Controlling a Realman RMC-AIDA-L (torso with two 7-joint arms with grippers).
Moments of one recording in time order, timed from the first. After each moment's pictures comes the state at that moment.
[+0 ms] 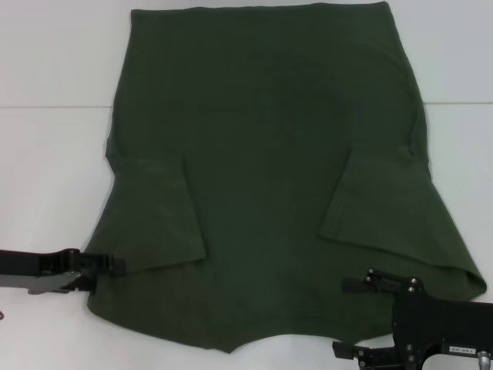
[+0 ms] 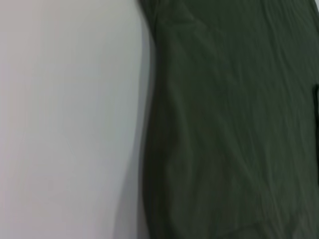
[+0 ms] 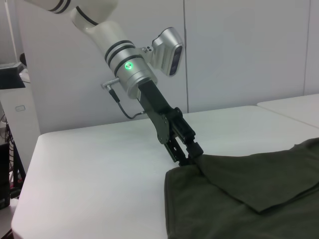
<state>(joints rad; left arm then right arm) -0.58 -2.04 0.37 0.75 2.61 1.55 -2.37 0.41 2.09 -0.77 -0.52 -1.98 -1.63 0.92</state>
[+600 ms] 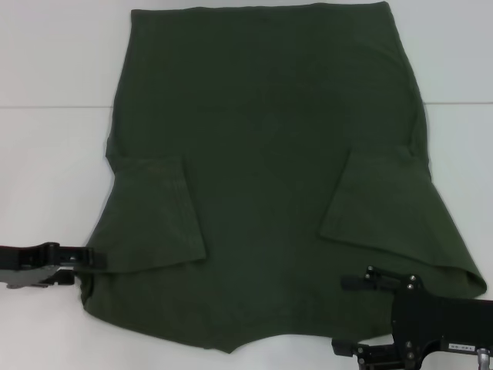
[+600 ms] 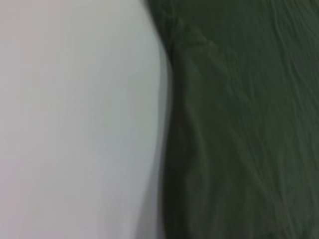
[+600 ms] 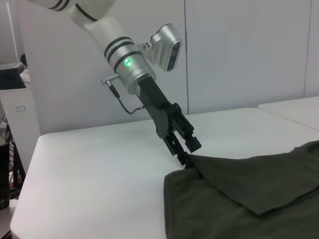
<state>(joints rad) -0.56 -2.02 0.36 0.80 2.62 1.56 -2.39 0.41 2.09 -0.77 -0.52 -1.98 -1.63 0.92</state>
